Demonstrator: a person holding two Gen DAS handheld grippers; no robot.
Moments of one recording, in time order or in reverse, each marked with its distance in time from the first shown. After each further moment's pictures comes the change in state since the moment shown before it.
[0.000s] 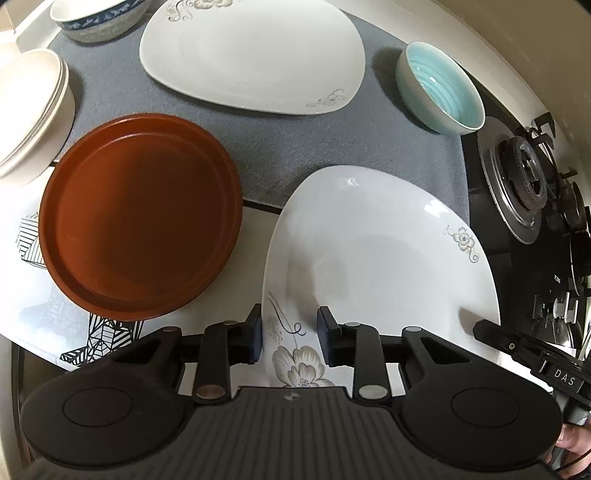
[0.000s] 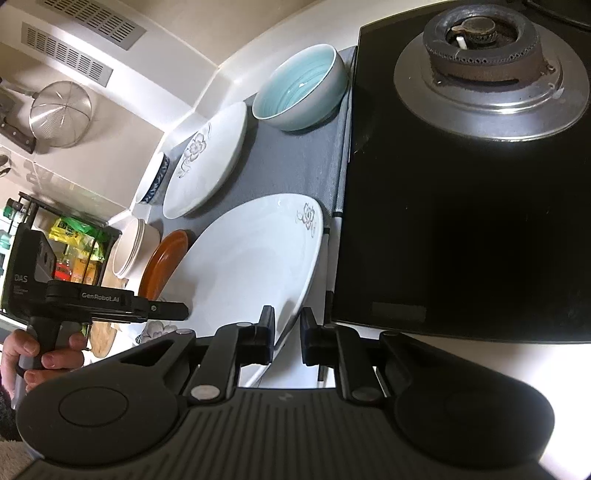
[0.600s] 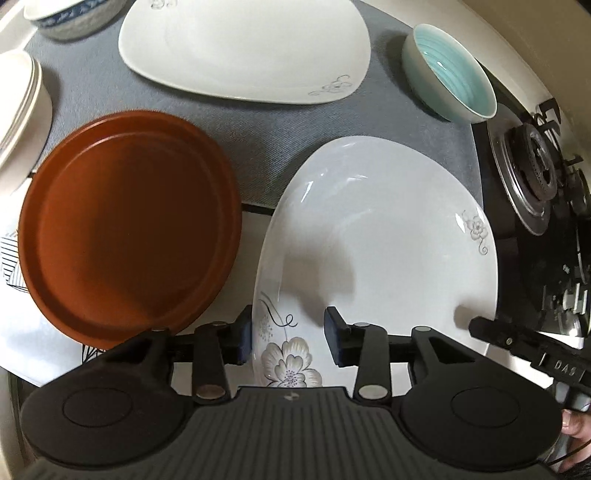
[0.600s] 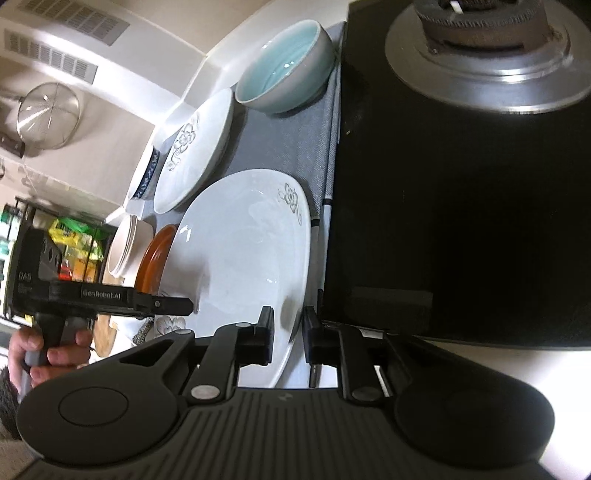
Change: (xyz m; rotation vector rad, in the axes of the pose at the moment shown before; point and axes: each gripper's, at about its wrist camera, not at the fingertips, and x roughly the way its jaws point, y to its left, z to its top) left arm 0.022 0.004 0.010 0.044 0.031 0.011; right arm 0.026 -0.016 0.002 0.059 0.041 0.032
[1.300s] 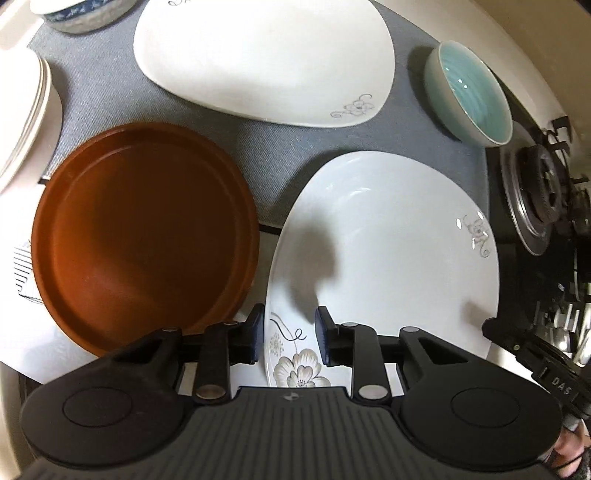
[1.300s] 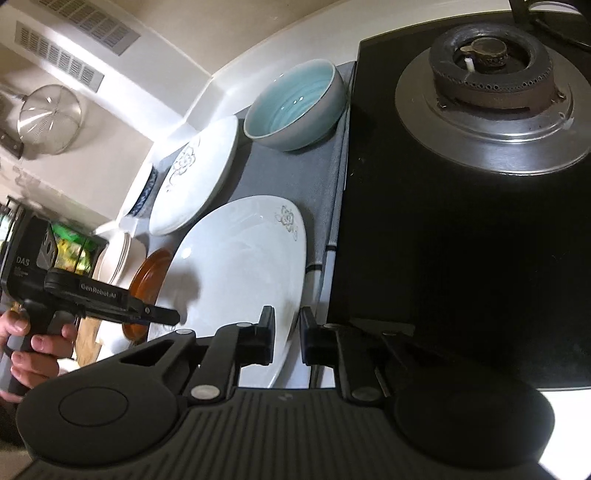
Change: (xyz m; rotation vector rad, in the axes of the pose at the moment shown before) left arm -0.010 0.019 0.023 -0.078 0.078 -0.031; right arm -0.016 0.010 0.009 -0.089 -0.057 -0.055
